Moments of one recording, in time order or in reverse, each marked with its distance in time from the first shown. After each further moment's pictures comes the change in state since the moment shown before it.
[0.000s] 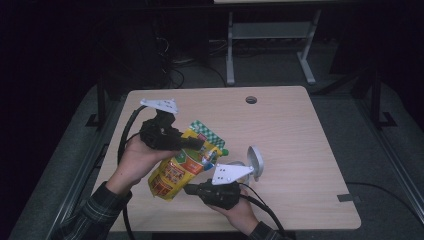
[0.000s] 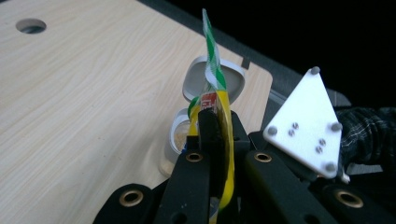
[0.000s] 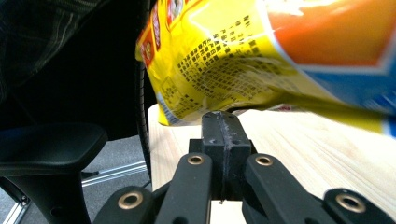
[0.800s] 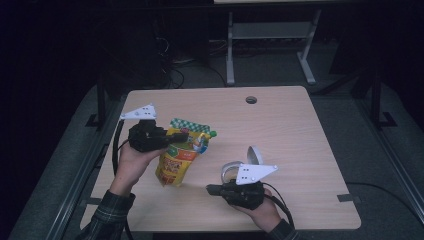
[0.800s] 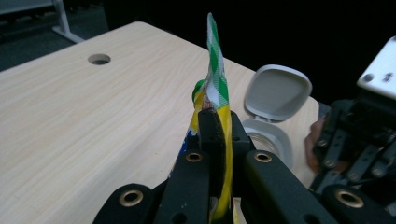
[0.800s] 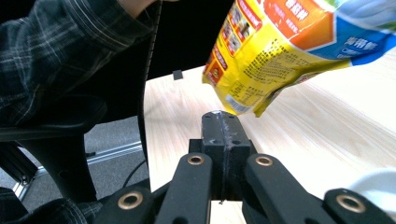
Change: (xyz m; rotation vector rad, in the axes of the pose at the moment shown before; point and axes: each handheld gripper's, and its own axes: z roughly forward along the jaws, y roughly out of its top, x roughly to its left) left arm 0.049 -0.047 0.000 -0.203 0.116 0.046; right arm -0.011 -0.007 -0.055 0.074 -0.035 0.004
